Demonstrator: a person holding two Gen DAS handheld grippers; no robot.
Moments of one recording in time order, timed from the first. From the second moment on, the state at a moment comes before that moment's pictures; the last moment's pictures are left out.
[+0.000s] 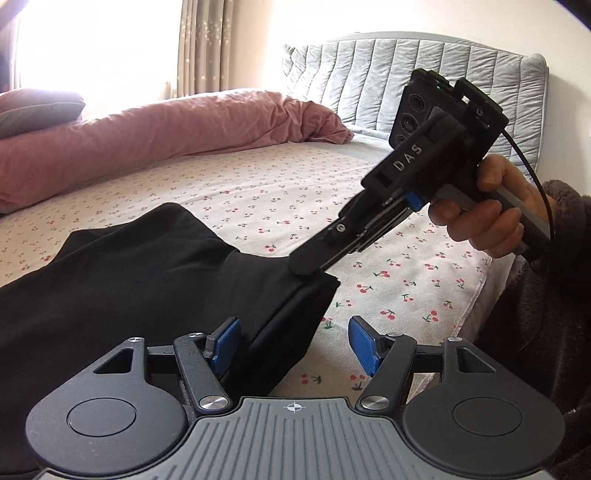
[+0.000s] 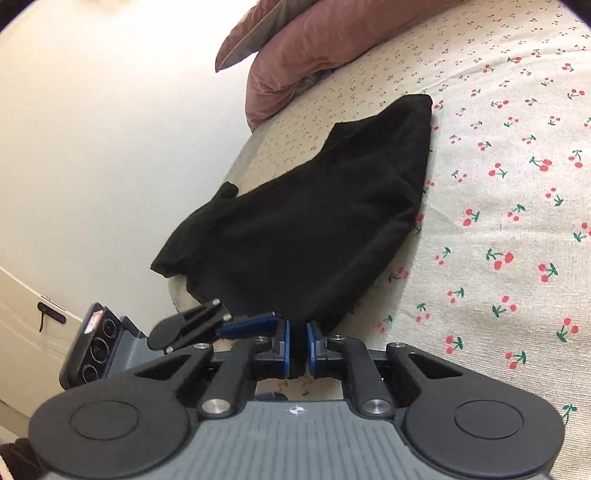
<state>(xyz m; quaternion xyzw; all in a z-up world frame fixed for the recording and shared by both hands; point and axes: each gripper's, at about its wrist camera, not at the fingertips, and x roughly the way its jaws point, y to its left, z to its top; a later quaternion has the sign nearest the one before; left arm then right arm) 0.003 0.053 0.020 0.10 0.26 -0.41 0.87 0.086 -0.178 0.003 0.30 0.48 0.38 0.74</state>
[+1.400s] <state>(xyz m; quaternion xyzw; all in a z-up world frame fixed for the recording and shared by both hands) 0.005 0.019 0.034 0.00 0.27 -0.22 0.94 0.213 -0.182 -0.027 0.31 0.41 0.27 0.81</state>
